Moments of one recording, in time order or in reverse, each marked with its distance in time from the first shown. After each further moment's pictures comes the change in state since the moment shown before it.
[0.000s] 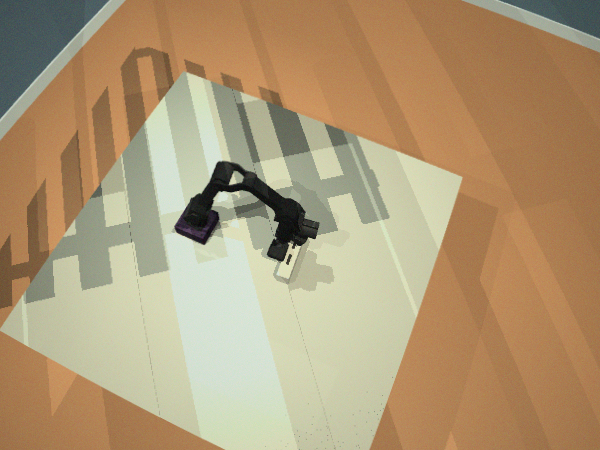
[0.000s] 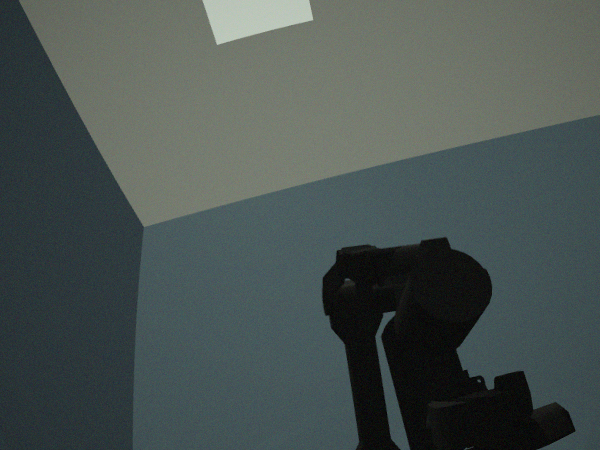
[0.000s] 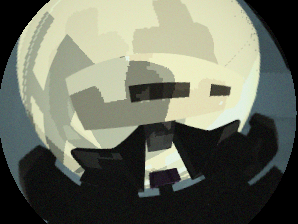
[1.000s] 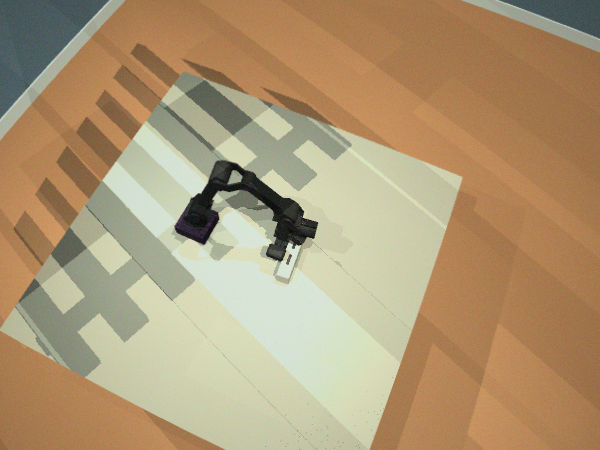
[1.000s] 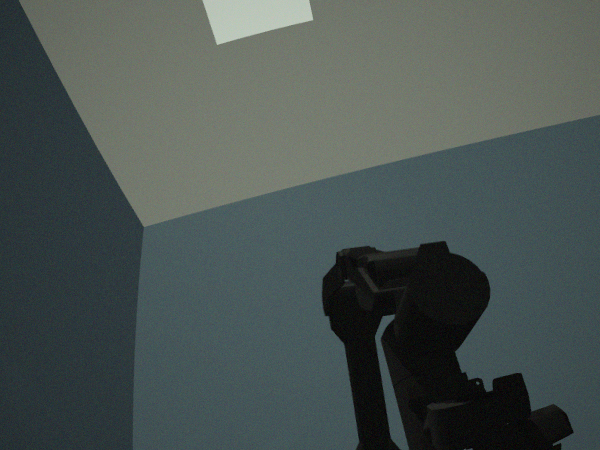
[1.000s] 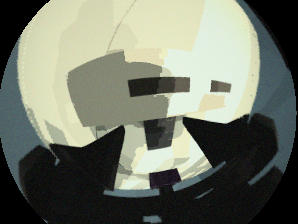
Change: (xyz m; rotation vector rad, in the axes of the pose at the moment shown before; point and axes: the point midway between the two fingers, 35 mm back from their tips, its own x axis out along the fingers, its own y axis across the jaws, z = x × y) arm 0.001 0.000 -0.003 -0.001 -0.007 0.001
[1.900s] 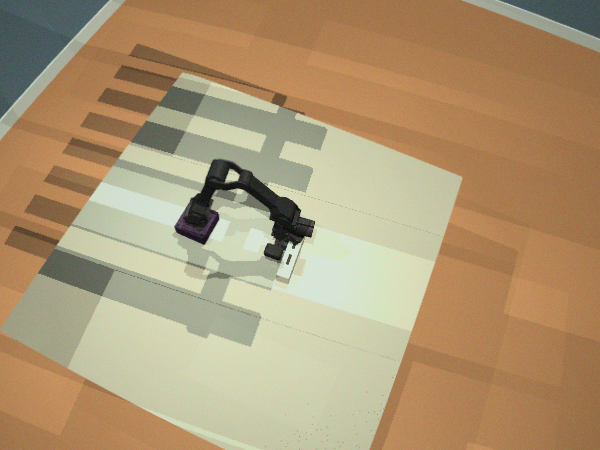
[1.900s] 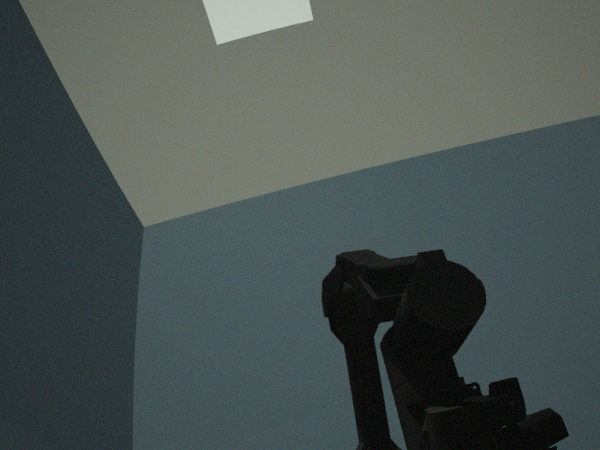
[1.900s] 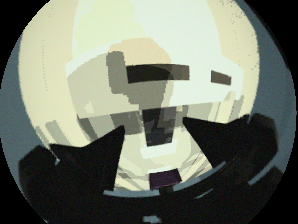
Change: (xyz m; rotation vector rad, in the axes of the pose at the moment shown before) arm 0.001 0.000 -0.008 -0.002 -0.015 0.001
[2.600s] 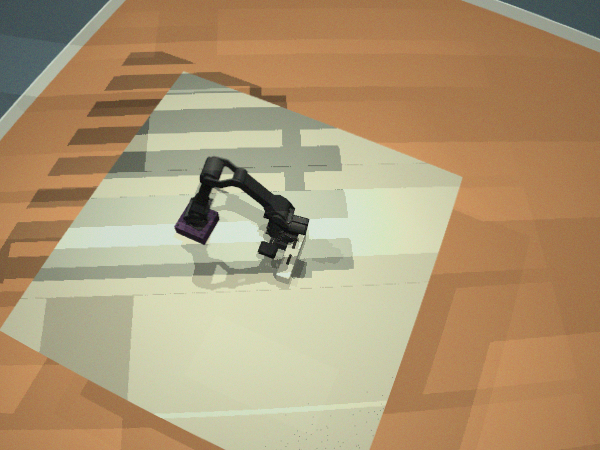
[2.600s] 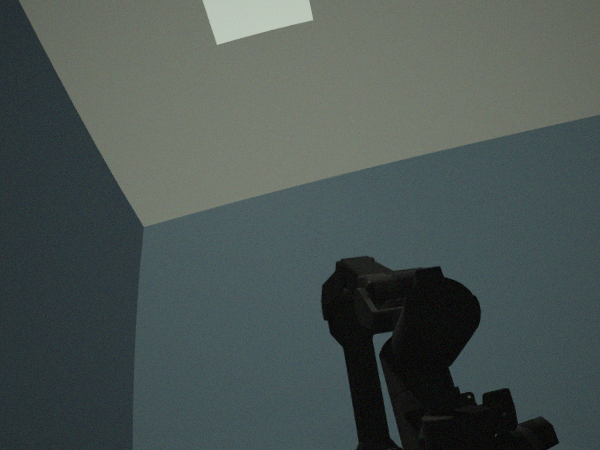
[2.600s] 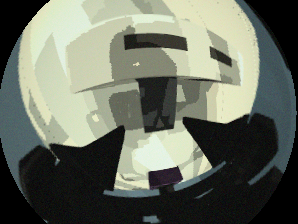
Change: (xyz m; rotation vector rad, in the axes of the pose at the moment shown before) arm 0.001 0.000 -0.021 -0.002 0.002 -0.001
